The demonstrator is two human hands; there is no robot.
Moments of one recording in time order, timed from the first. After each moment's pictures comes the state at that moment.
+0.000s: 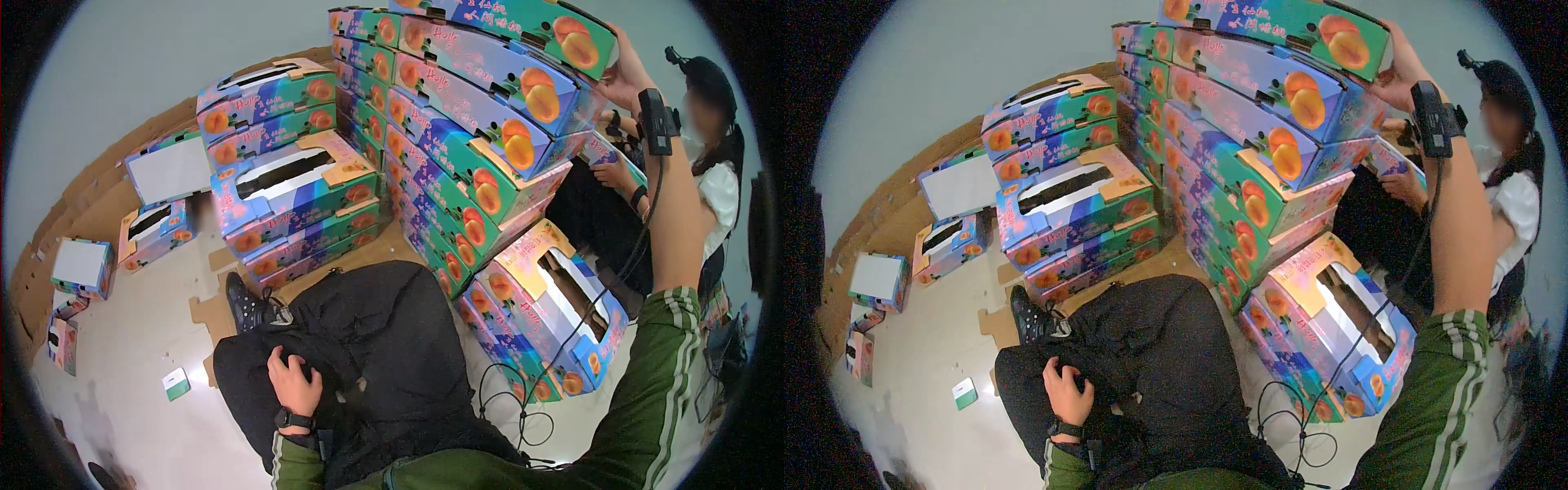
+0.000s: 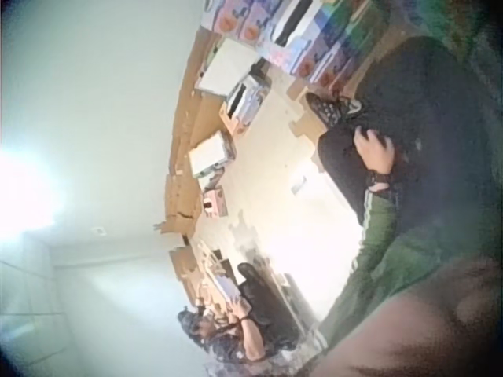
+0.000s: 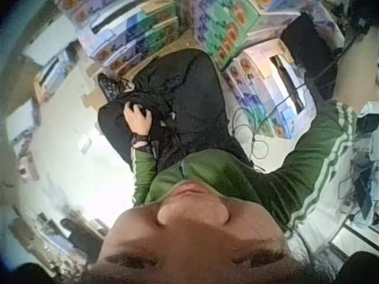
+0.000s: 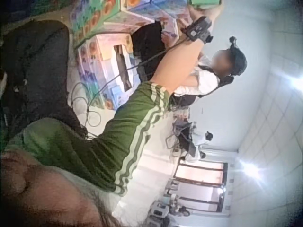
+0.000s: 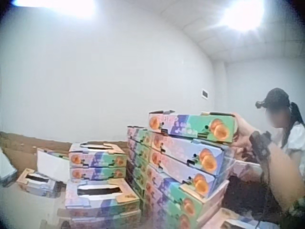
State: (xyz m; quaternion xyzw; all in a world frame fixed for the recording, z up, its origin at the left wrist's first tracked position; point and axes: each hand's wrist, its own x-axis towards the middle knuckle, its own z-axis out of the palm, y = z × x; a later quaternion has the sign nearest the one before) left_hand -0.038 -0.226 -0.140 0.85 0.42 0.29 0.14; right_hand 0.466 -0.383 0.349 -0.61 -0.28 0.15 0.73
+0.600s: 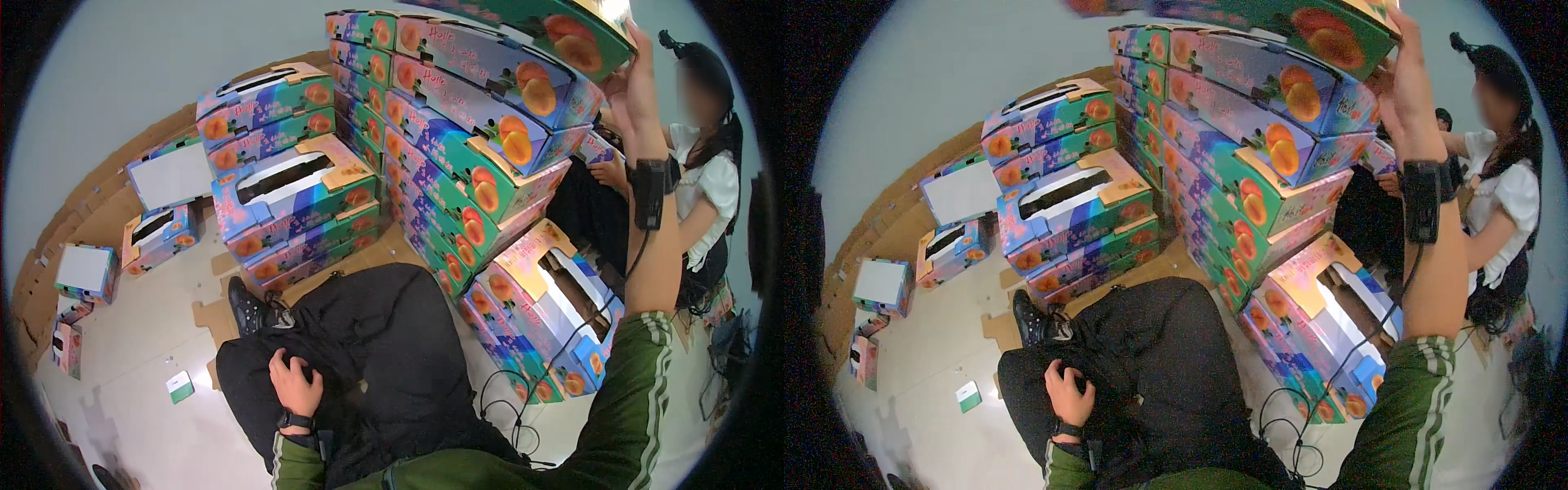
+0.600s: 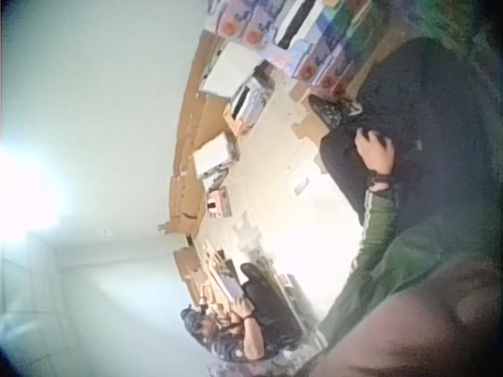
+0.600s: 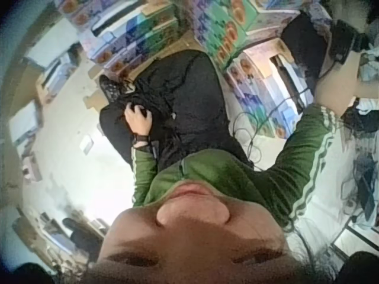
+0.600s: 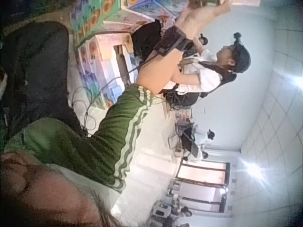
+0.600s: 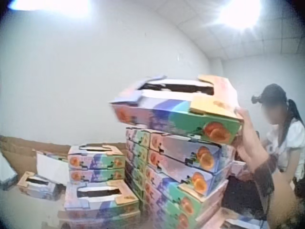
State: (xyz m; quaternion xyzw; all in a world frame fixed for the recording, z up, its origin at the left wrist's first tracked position) left_hand -0.036 -0.226 -0.141 0.85 0.43 0.27 0.14; right_hand 0.427 -0.391 0.318 -0.54 -0.41 -0.04 0.74
